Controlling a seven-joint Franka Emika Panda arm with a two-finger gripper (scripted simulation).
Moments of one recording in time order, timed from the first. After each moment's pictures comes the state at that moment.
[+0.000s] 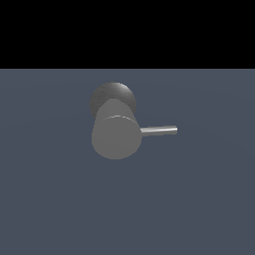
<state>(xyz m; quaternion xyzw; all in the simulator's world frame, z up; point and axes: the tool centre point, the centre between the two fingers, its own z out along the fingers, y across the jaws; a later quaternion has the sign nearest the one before) -0.250 -0.004 0.544 -0.97 -0.01 -0.11 0.22</state>
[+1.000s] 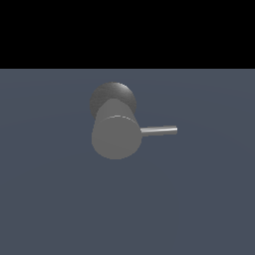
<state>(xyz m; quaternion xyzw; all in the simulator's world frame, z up) -0.241 -0.026 0.599 -0.89 -0.03 -0.22 0.40</state>
